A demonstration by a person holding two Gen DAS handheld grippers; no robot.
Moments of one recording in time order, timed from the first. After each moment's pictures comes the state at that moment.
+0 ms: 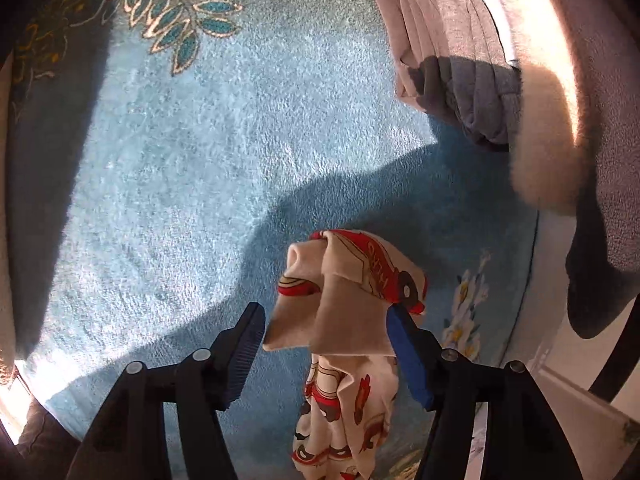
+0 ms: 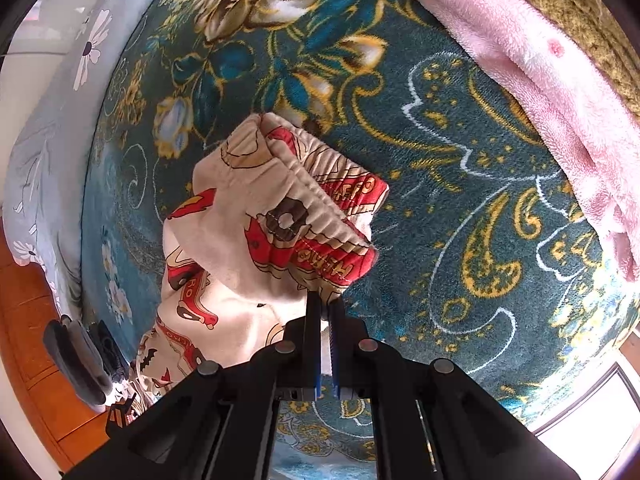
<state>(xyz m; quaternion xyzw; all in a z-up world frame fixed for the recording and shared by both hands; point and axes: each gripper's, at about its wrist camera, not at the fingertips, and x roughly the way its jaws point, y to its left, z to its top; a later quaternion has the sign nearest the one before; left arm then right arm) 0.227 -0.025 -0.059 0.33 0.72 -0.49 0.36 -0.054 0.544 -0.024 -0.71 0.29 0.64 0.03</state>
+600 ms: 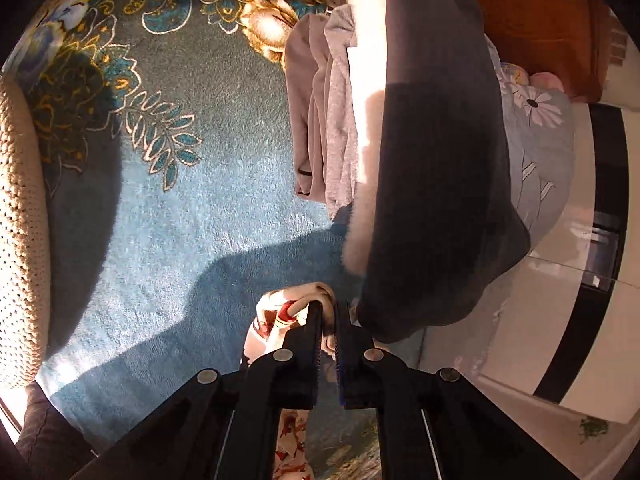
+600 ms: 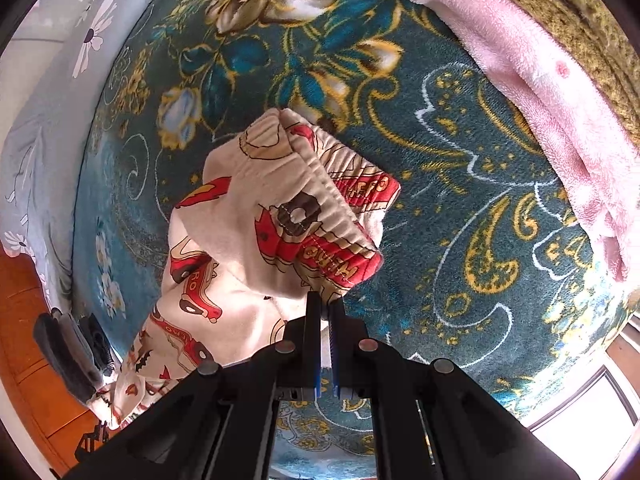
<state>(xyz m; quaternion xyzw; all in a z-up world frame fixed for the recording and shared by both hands) 0.290 -0.073 0.049 0.22 0.75 -0.52 0.34 -0.053 0.530 -0.008 -0.72 0.27 0.64 0.04</state>
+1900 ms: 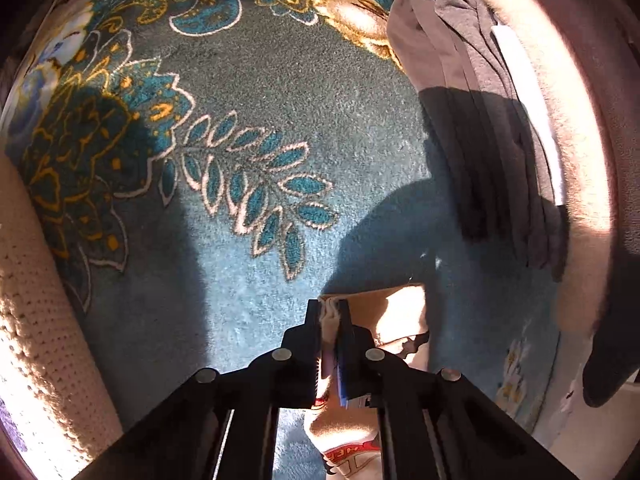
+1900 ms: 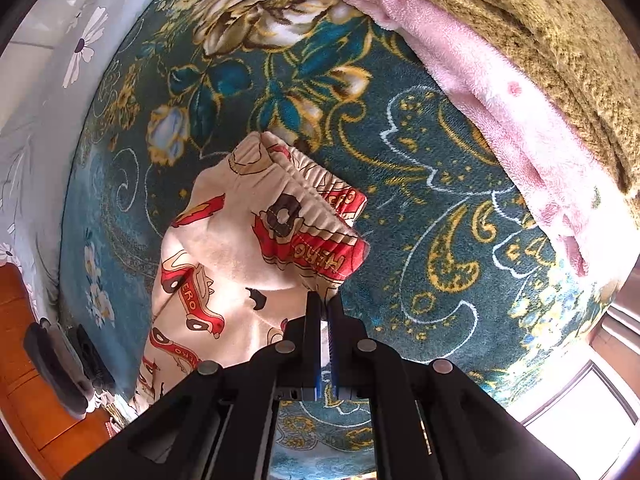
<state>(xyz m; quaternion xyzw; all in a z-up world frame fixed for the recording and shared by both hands) 0.324 -0.108 -0.071 0.34 0.62 -0.56 0.43 -0.016 0.573 0.024 -0.72 0.24 0.65 0.07</state>
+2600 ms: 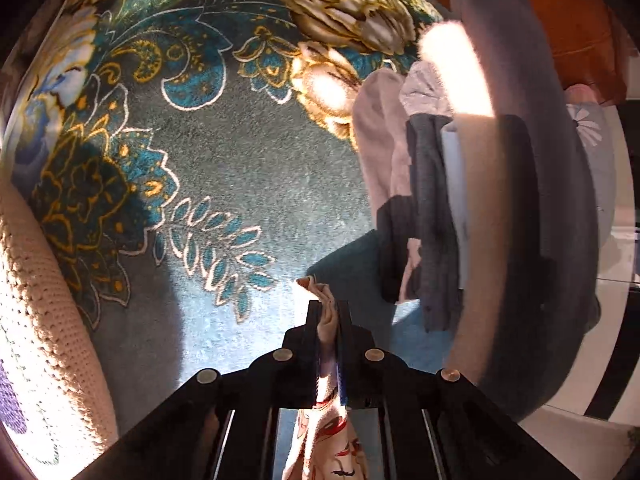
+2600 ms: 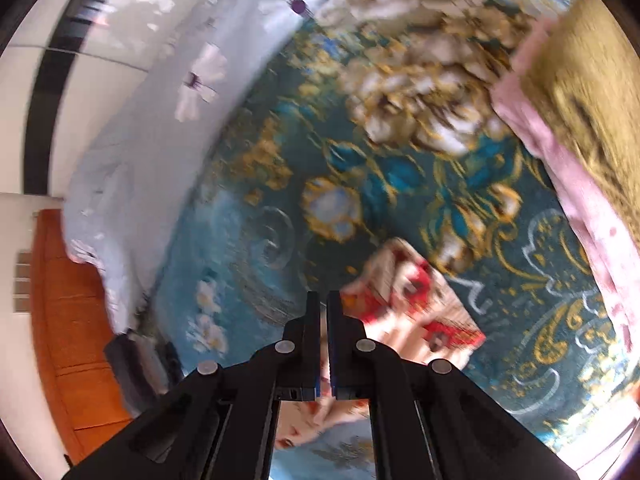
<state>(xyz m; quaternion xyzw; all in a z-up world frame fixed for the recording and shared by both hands) 0.353 -0.151 -0.018 0.26 0.68 -0.55 0.41 -0.125 0.523 0.081 -0.60 0.33 0.73 -0.06</state>
